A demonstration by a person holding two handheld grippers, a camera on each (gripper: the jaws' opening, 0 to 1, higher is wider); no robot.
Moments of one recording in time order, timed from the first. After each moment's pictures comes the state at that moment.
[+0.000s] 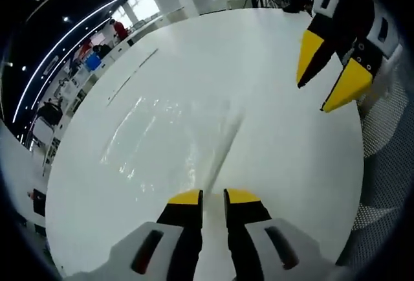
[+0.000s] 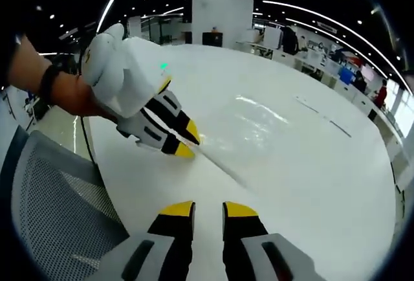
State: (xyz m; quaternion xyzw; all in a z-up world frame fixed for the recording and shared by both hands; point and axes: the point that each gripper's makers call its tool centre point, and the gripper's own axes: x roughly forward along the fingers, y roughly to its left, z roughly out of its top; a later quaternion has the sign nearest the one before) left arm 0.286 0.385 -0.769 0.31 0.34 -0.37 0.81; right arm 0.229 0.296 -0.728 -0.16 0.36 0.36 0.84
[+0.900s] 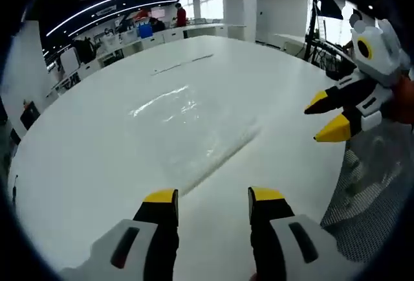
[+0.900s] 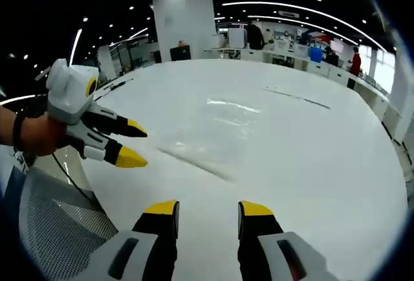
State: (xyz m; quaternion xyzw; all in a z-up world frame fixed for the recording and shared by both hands) left arm 0.258 0.424 -0.735 0.10 0.36 -0.27 0.89; right arm 0.234 0.266 -0.721 -0.02 0.36 0.27 0.89
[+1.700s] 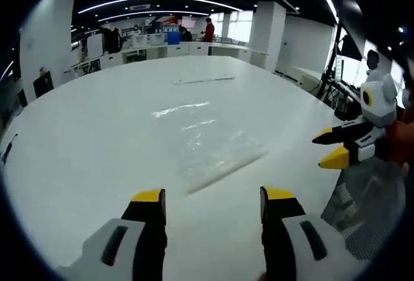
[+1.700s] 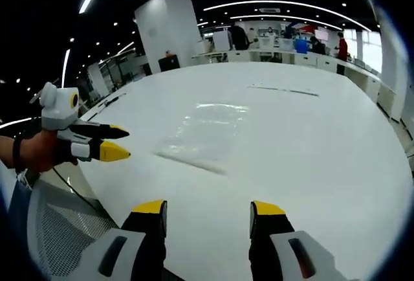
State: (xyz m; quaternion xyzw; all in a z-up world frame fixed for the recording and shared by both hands) left arm 0.256 0.445 -0.714 0.01 0.32 -0.23 0.92; right arm 0.220 0.252 -0.723 0.00 0.36 0.27 0.89
